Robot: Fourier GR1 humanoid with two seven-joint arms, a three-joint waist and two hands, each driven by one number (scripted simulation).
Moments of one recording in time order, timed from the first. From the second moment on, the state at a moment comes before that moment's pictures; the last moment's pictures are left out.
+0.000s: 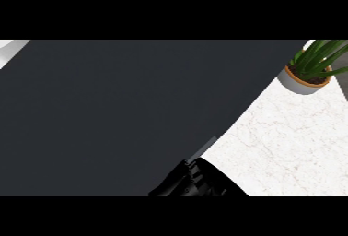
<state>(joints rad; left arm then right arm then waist) 0.08 0.61 -0.01 -1.50 0.88 -0.33 -0.38 -0.51 -0.17 0.70 -2.15 -0.10 -0.26 0.53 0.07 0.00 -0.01</state>
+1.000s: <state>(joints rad) 0.06 0.59 0.11 -1.40 0.85 -0.42 -0.36 -0.96 0.00 0.45 -1.43 -0.36 -0.29 0.38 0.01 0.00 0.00</state>
